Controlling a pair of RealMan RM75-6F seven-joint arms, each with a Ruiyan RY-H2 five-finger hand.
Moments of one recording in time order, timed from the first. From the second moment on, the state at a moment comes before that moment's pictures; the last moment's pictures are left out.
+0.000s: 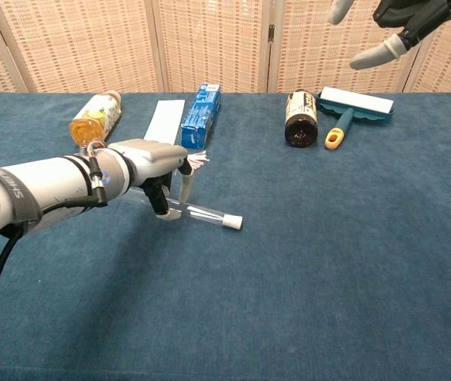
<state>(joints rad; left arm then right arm) -1.07 -1.73 -0.16 -1.42 0.51 0.98 0.79 0.68 -1.11 0.25 -1.78 -1.35 1.02 0.26</state>
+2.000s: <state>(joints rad) -0.24 -1.17 0.03 -1.79 1.31 1.66 0.35 0.10 -1.06 0.00 -1.63 -1.48 1.55 0.05</state>
